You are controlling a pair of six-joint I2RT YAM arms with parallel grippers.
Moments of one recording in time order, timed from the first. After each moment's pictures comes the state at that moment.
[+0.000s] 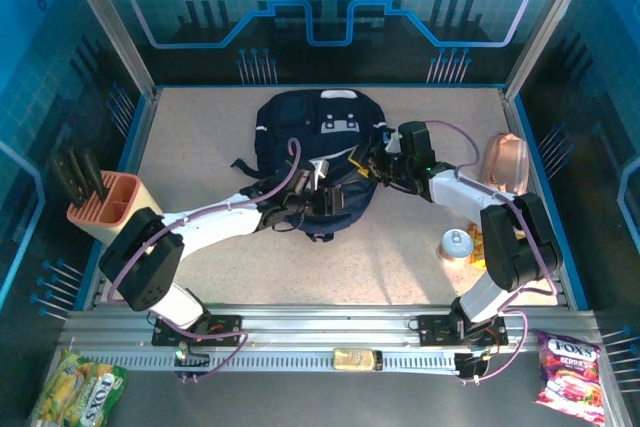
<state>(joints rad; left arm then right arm) -0.68 1.55 0.91 -0.07 0.22 -0.69 0.33 1.62 0.95 0.10 -0.58 1.12</state>
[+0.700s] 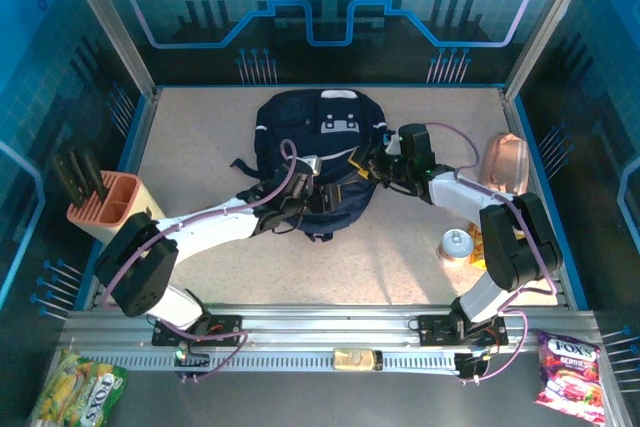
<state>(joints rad) -0.69 1.51 0.85 -0.03 0.06 -0.75 0.33 1.62 0.92 0.13 -0.58 1.13</state>
